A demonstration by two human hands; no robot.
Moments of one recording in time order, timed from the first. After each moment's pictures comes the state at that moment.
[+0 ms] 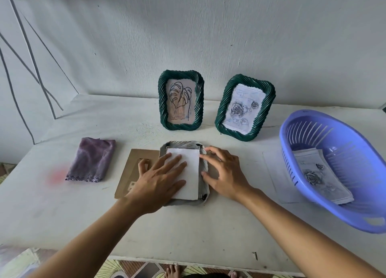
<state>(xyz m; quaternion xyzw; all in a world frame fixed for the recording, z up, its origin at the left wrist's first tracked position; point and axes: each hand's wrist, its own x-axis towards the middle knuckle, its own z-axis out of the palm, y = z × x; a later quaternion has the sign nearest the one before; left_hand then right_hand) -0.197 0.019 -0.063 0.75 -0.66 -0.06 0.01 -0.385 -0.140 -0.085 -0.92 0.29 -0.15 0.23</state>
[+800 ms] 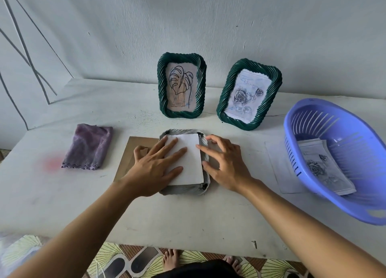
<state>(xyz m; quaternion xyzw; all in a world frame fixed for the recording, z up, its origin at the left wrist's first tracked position) -0.184 0.015 -0.065 0.76 -0.64 -0.12 0.01 -0.386 -0.140 -0.089 -0.93 0.28 -0.14 0.20</state>
